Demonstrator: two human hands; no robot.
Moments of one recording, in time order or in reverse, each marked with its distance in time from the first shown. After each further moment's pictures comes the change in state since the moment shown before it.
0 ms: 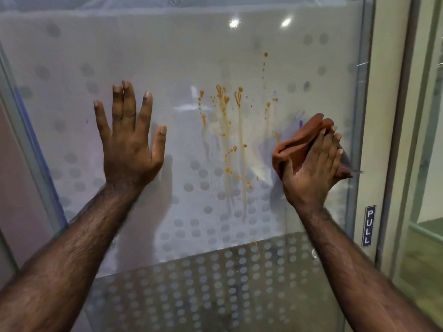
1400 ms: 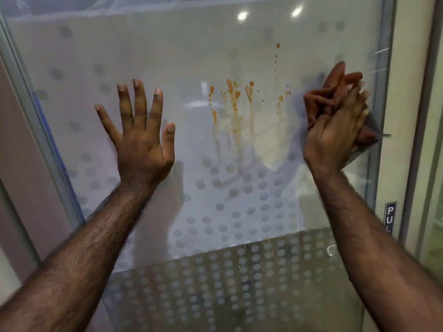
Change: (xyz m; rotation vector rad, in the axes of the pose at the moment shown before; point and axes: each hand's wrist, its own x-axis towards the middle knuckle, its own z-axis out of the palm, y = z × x) left_hand -0.002 0.001 0.002 0.023 0.009 -0.044; right_hand 0.075 -0.036 0.004 0.168 0.195 0.130
